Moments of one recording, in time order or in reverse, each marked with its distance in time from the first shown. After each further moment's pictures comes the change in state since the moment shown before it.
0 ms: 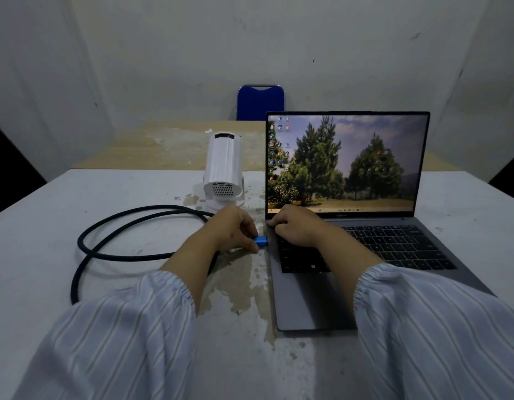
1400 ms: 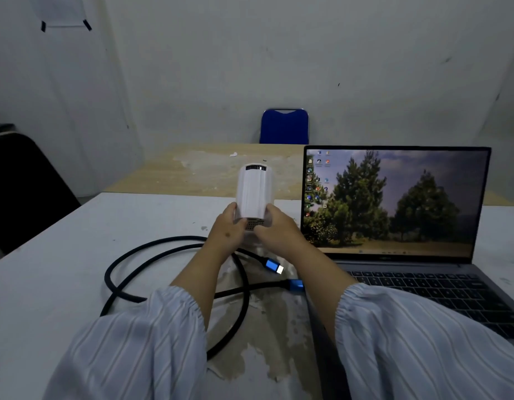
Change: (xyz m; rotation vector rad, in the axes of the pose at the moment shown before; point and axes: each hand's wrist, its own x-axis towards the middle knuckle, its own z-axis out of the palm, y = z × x) left_hand 0.036 -0.041 -0.045 -0.479 0.396 -0.180; right_hand 0.078 -0.073 0.016 0.574 0.210 0.035
